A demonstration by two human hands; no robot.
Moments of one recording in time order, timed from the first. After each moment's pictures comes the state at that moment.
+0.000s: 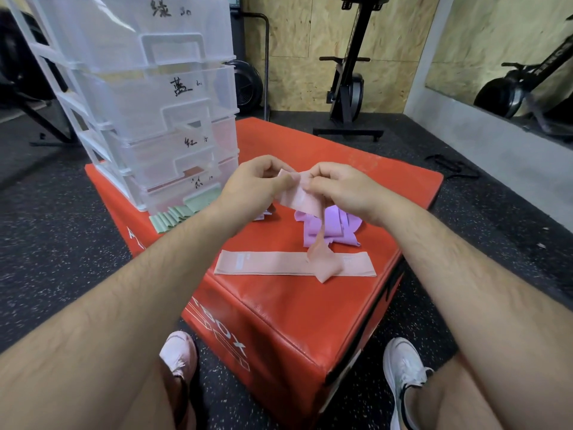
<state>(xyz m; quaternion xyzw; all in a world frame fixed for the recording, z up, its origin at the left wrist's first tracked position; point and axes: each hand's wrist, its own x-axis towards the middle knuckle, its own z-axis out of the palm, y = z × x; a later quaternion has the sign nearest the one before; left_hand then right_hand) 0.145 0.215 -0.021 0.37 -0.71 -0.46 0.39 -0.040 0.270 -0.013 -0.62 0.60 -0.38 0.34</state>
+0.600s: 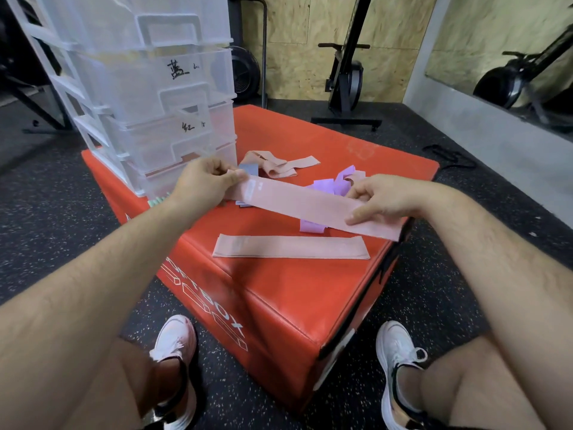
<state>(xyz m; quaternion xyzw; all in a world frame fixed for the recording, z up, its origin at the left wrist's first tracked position) 0.201 0.190 -0.045 0.48 -0.68 -0.38 0.40 -0.108 0.301 -0.023 -0.63 0.70 -0.13 0.30</state>
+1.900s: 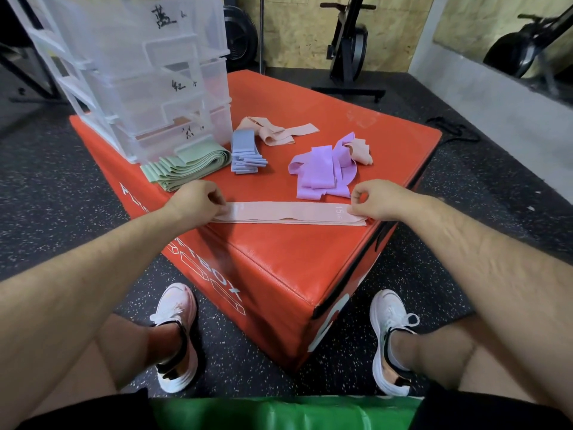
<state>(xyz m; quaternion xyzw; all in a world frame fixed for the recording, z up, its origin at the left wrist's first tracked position) 0.229 0.189 -0.131 0.53 -0.81 -0.20 0.15 -0.117 0.313 -0.106 -0.60 0.78 -0.07 0.18</state>
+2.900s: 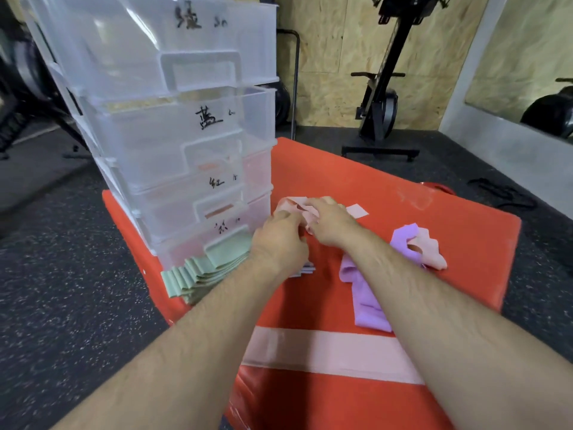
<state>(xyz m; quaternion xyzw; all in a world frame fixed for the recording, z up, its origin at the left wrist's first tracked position) 0.124 0.084 -0.095 0.51 -0.82 -0.13 0.23 -0.039 0.039 -0.114 -0.64 0.74 -0.18 0.12</state>
